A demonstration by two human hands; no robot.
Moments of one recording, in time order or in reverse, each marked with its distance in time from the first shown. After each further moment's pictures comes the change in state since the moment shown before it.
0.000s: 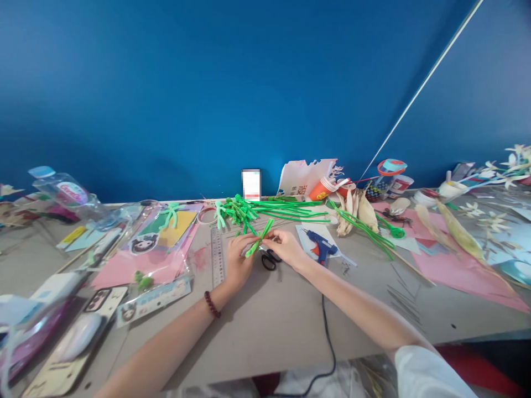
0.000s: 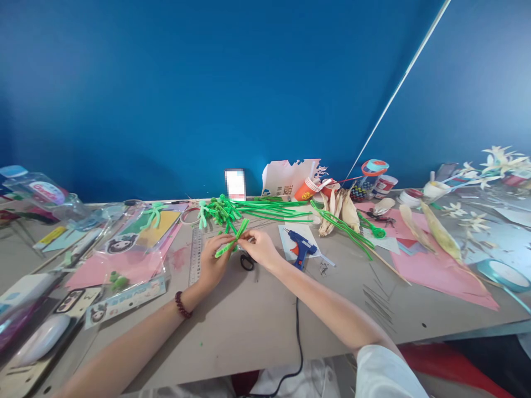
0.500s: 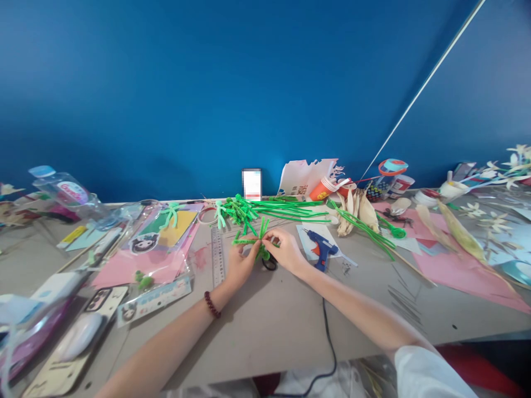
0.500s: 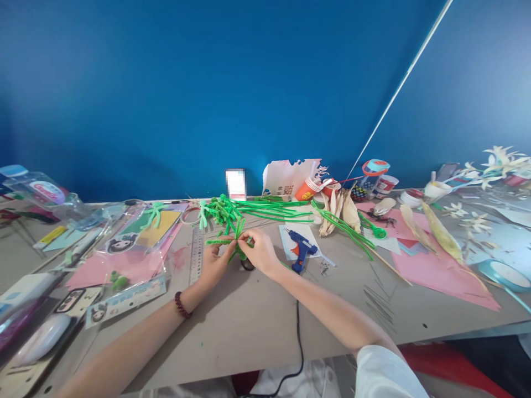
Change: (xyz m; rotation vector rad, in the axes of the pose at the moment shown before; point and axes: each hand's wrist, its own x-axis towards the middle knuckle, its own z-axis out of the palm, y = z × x) left_hand 0.002 0.007 0.007 -0.222 0.071 -0.203; right_hand -0.003 0.008 0.005 -0.253 0.122 -0.281
